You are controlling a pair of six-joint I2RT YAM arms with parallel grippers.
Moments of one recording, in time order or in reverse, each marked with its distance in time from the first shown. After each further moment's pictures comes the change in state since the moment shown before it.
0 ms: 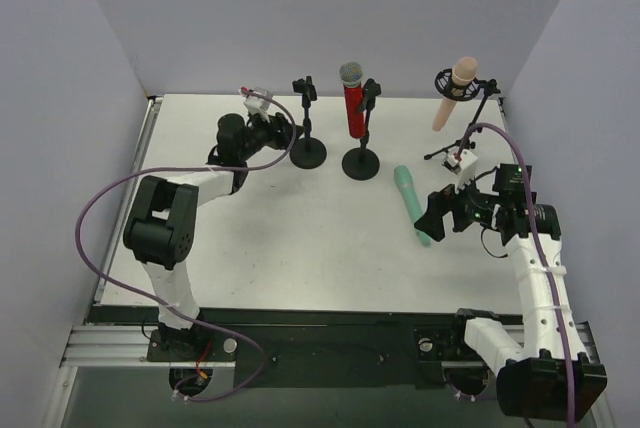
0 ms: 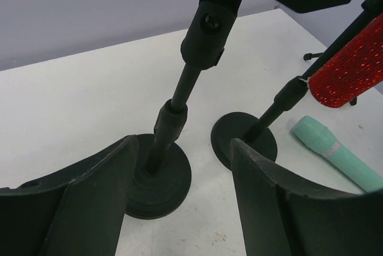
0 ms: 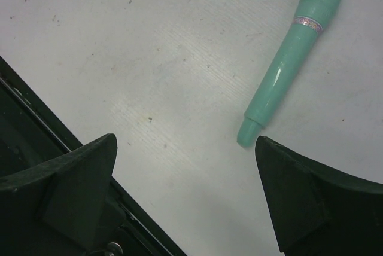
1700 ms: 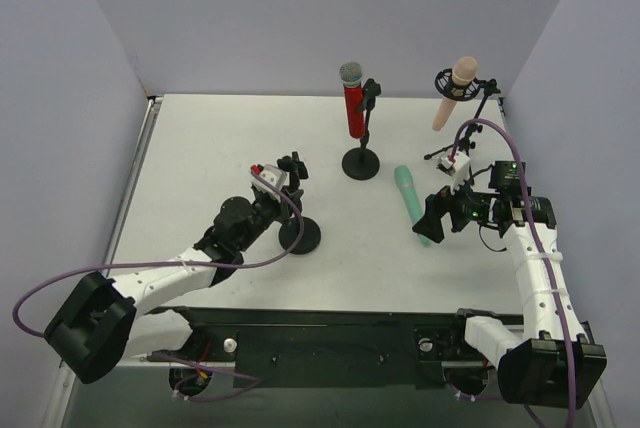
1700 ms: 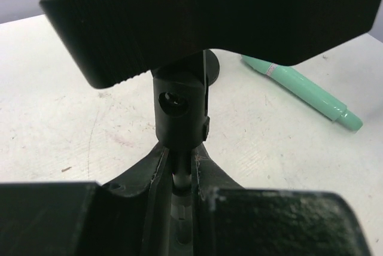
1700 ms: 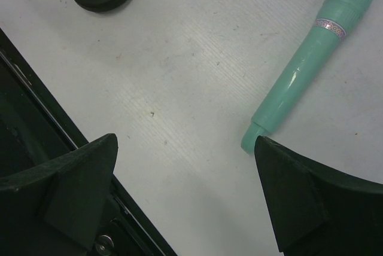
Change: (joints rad) left arm -0.381 -0.652 -0.620 -0.043 -0.434 0.155; right arm 0.000 0.083 0.007 -0.013 -0.064 -0.107
